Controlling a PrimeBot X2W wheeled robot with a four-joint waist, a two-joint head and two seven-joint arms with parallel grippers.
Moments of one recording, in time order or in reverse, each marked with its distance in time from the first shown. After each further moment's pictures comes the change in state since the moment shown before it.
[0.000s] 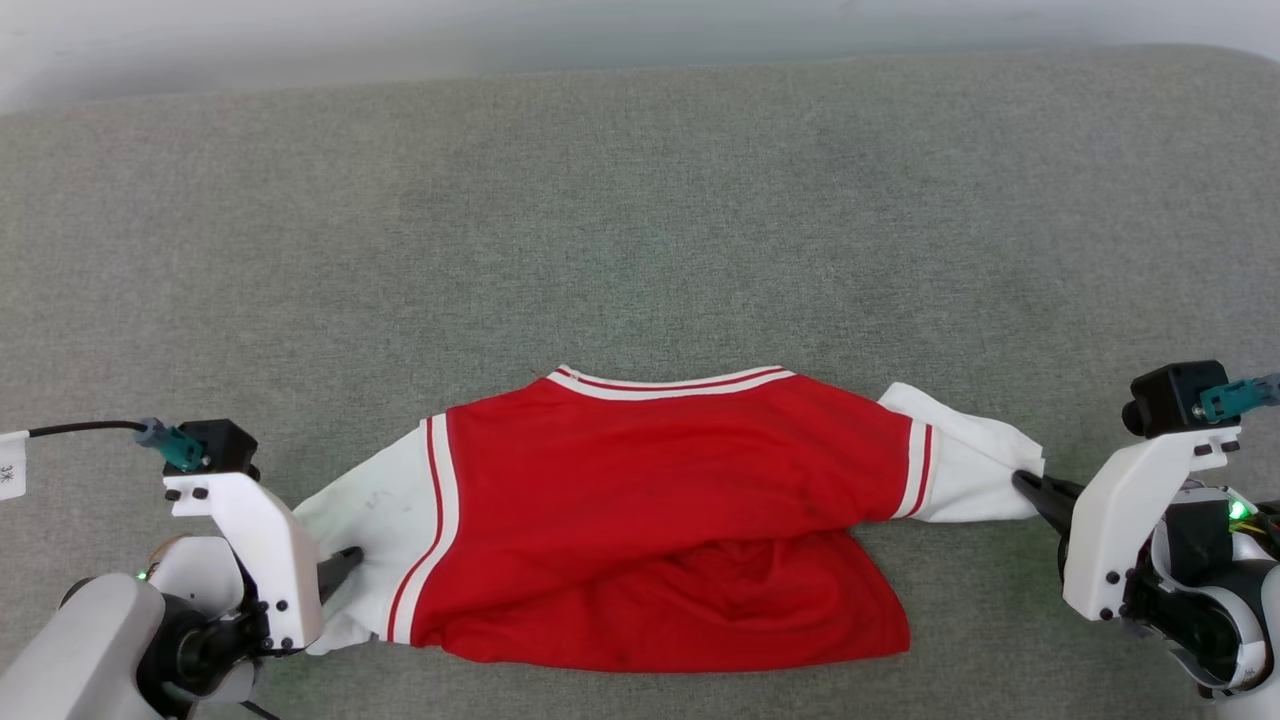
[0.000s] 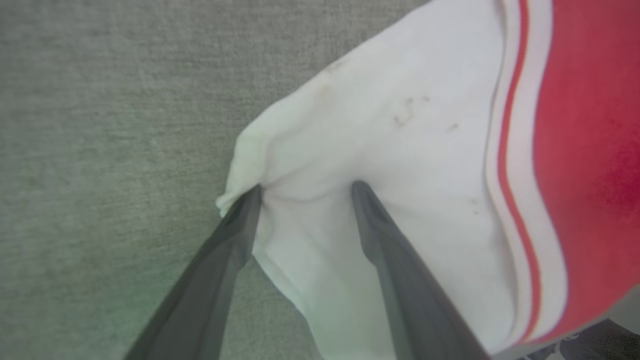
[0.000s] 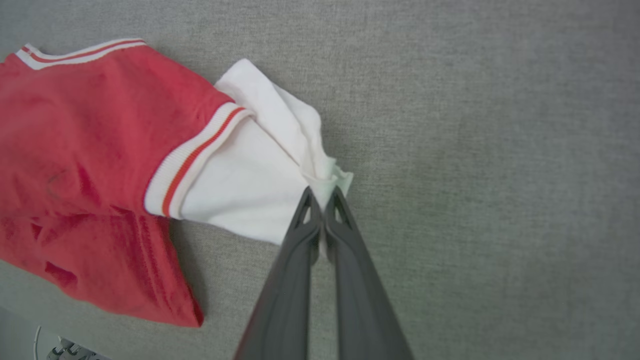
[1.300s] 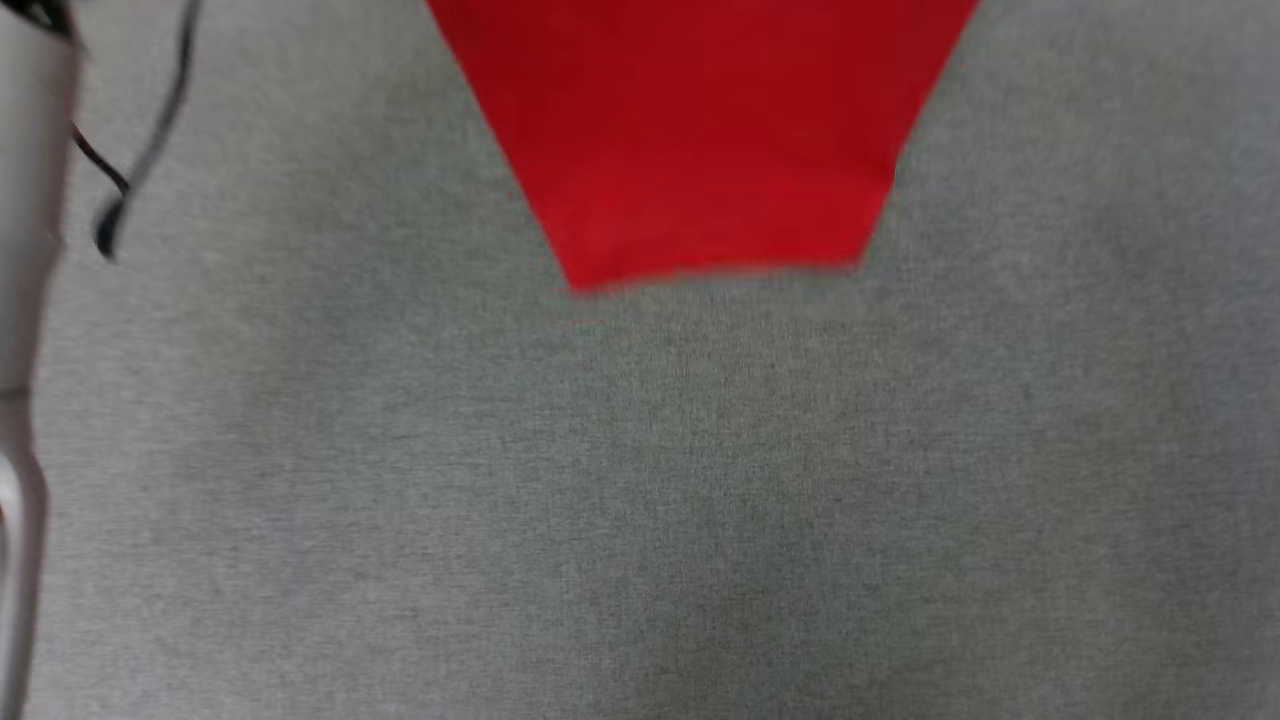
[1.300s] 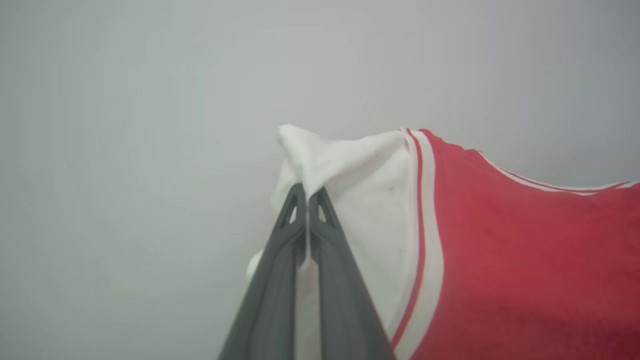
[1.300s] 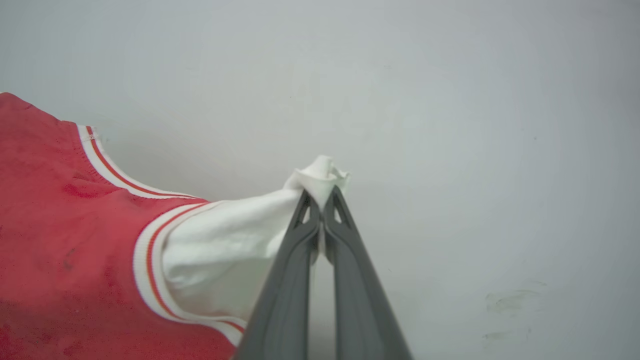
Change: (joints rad) left arm -1.068 -0.202 0.057 0.320 0.392 -0.039 -0.635; right arm -1.135 -0.076 0.112 0.454 -0.202 0.000 -0.576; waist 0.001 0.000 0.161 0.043
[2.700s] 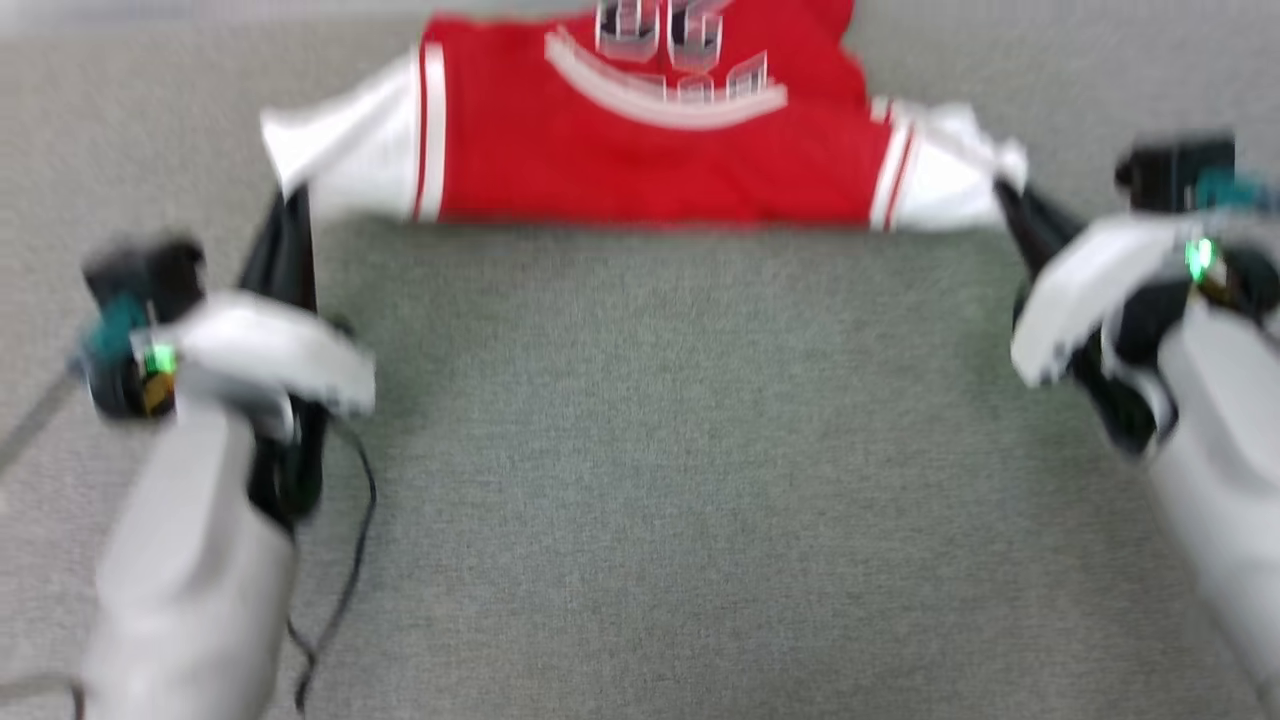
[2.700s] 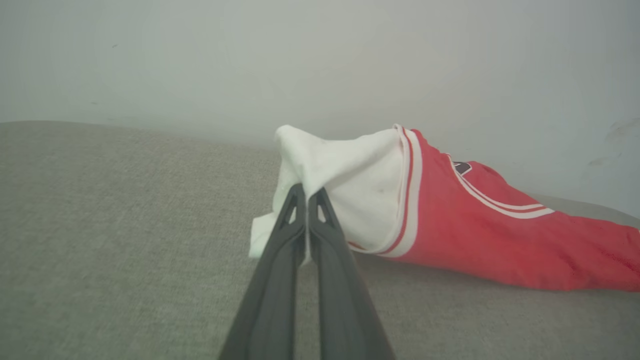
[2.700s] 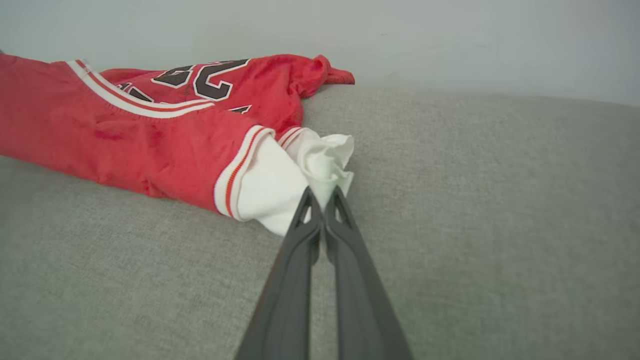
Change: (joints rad) left arm 0.711 -0.137 0.205 0.040 -0.037 -0.140 -0.289; right arm 0.500 0.010 0.353 0.317 0.354 0.000 -0.265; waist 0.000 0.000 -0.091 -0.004
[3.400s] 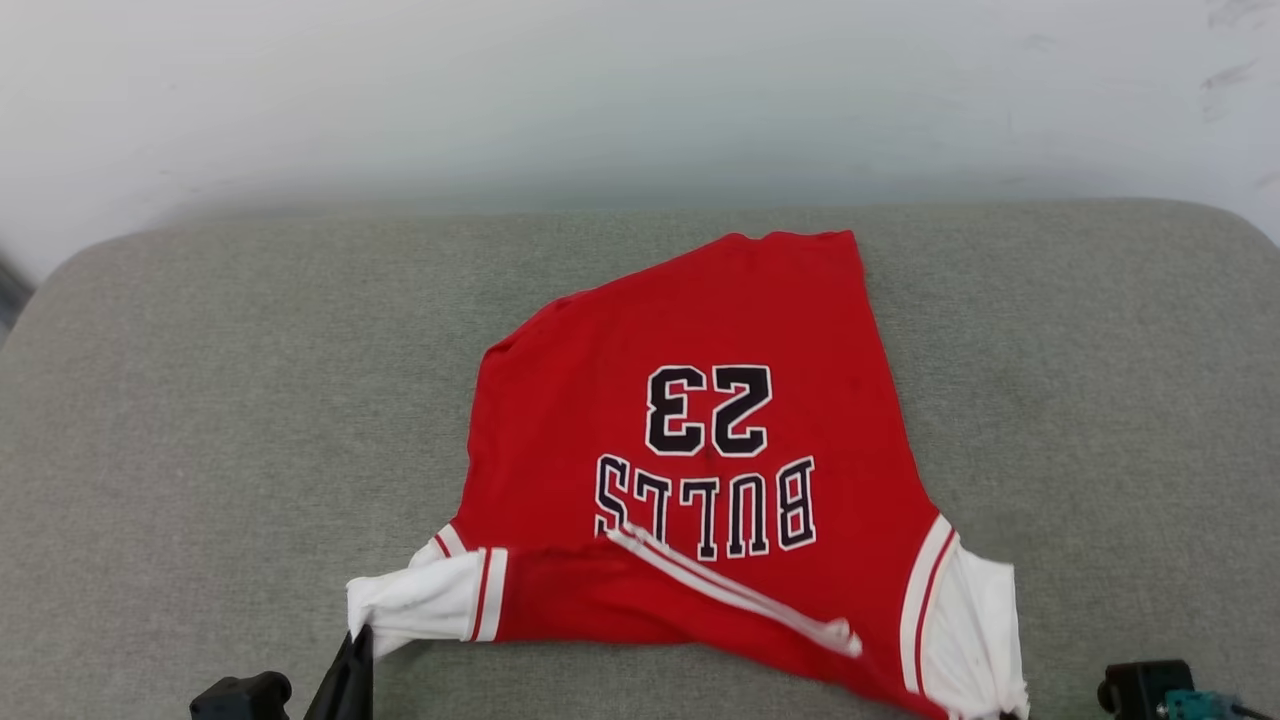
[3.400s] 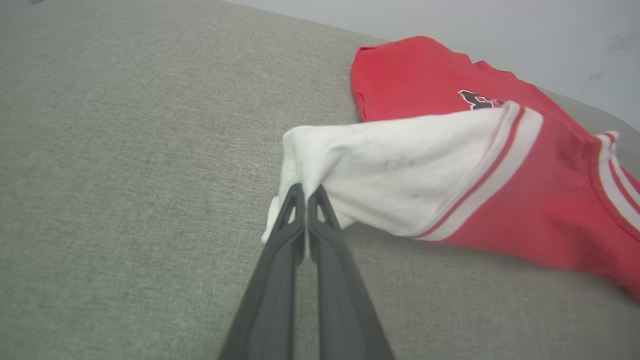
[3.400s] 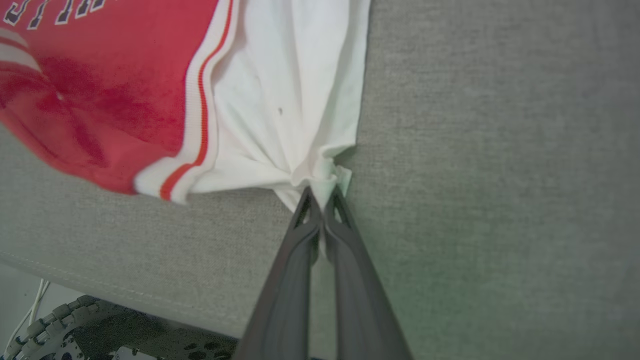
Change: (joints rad) left arm 0.796 -0.018 -0.004 -0.422 0.037 0.158 0.074; right arm 0.980 0.040 -0.321 -0.526 -0.162 0.000 0.272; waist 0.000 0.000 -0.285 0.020
